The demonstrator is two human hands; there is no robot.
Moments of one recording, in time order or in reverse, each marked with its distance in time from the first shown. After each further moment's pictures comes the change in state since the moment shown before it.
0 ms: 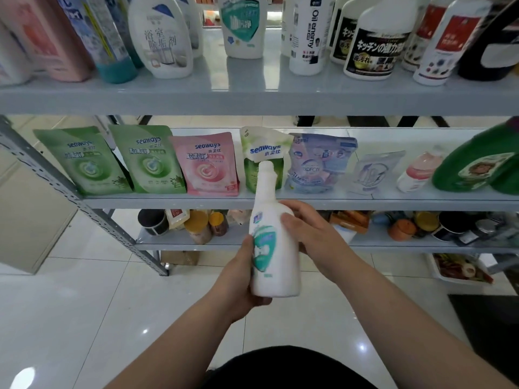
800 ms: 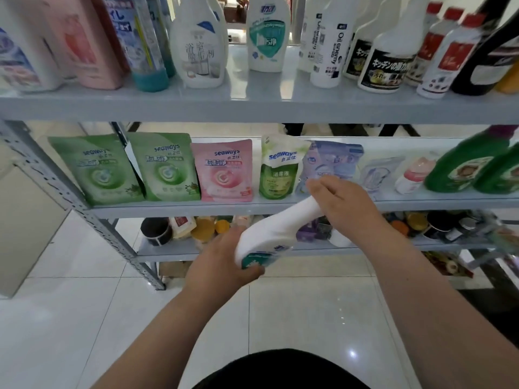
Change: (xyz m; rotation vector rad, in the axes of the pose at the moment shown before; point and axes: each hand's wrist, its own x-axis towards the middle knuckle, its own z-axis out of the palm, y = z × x) left_hand -0.023 0.041 -0.118 1.238 0.242 0.903; right_hand -0.001 -0.064 0.039 -0.829 0.315 -0.252
